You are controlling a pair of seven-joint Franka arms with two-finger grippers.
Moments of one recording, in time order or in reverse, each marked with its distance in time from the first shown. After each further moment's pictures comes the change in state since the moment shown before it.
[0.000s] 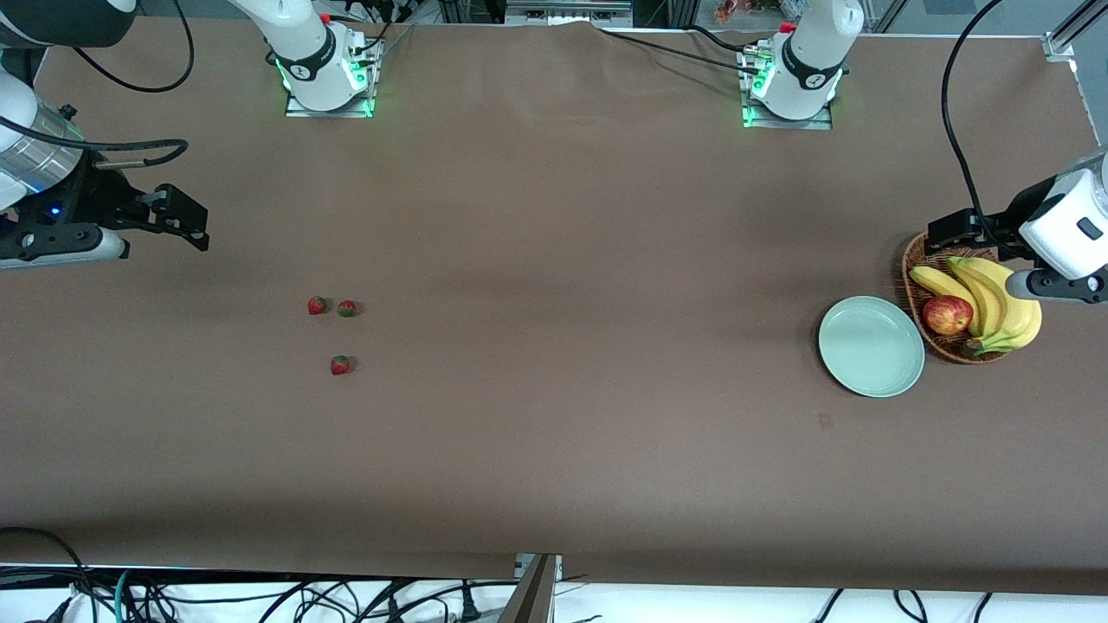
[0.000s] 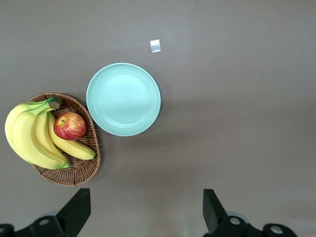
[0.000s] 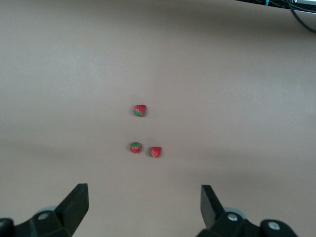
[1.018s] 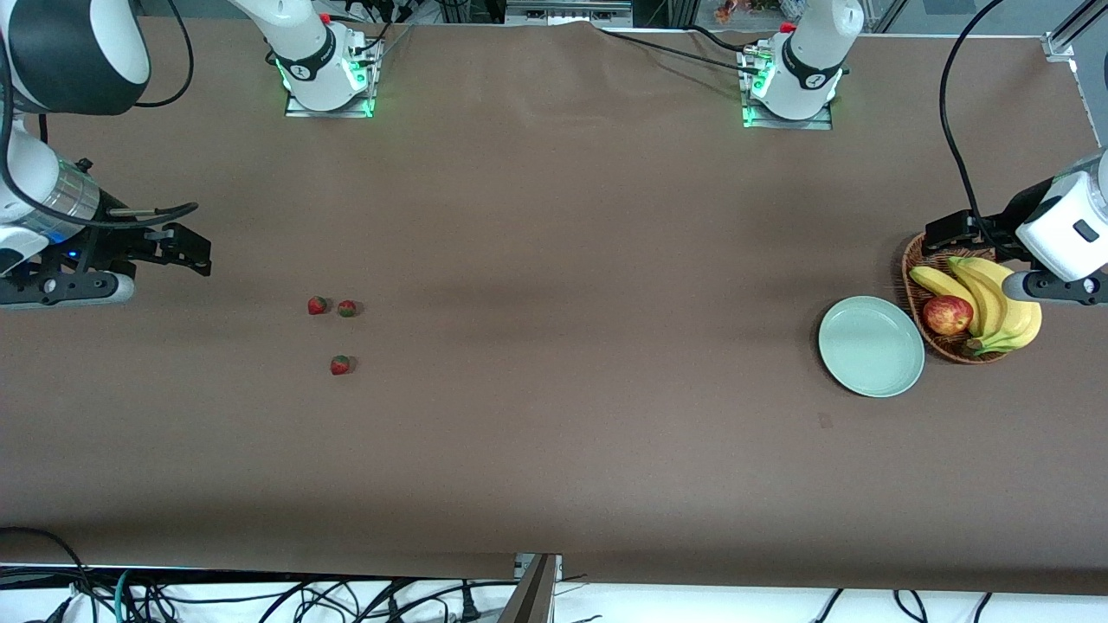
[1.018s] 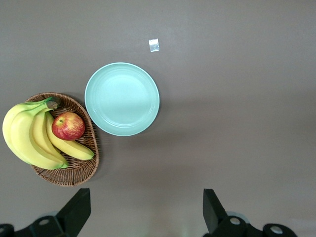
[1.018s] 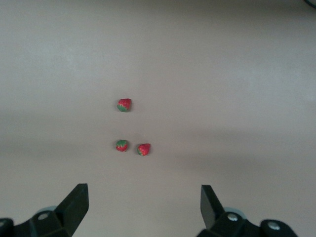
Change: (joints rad) left arm 0.000 0.004 0.000 0.000 -0.003 0.000 0.000; right arm -0.020 0.083 -0.023 -0.003 -0.009 0.014 0.004
